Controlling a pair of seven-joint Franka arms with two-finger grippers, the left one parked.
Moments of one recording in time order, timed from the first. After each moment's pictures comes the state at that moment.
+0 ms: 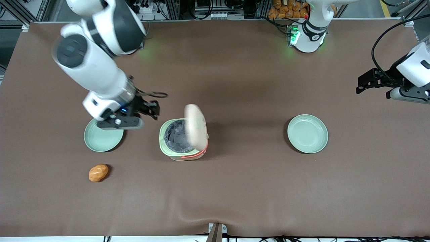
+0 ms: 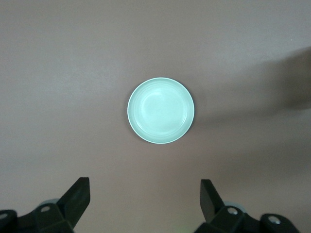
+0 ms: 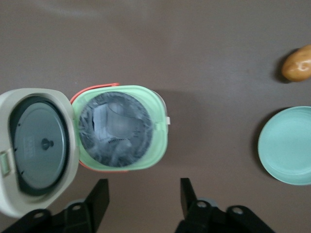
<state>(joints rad) 0.64 0.26 -0.29 -1.44 0.18 1.74 0.34</state>
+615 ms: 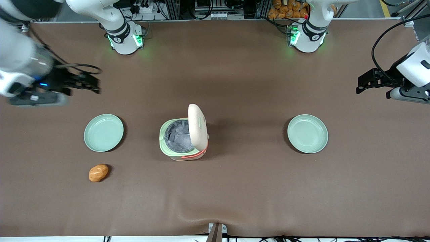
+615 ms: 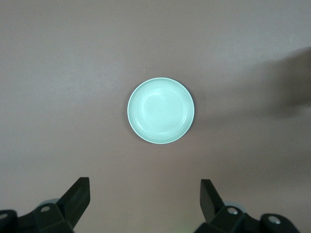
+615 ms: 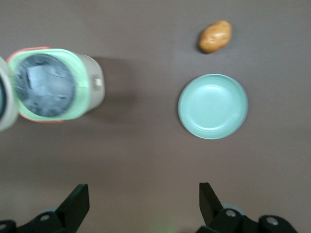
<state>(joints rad) 0.51 0.10 -0.43 -1.42 0.11 1.41 0.06</state>
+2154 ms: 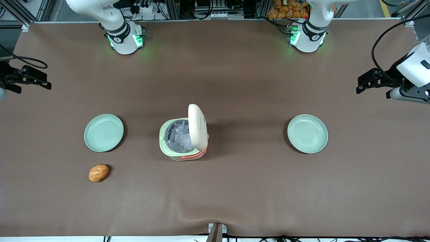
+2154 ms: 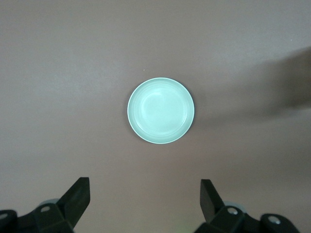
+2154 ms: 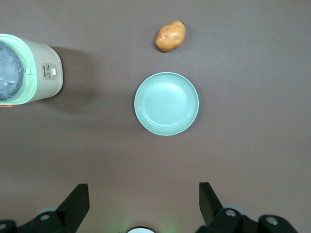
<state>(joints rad) 0.50 0.09 -0.60 -1.42 0.08 1.40 -0.19</state>
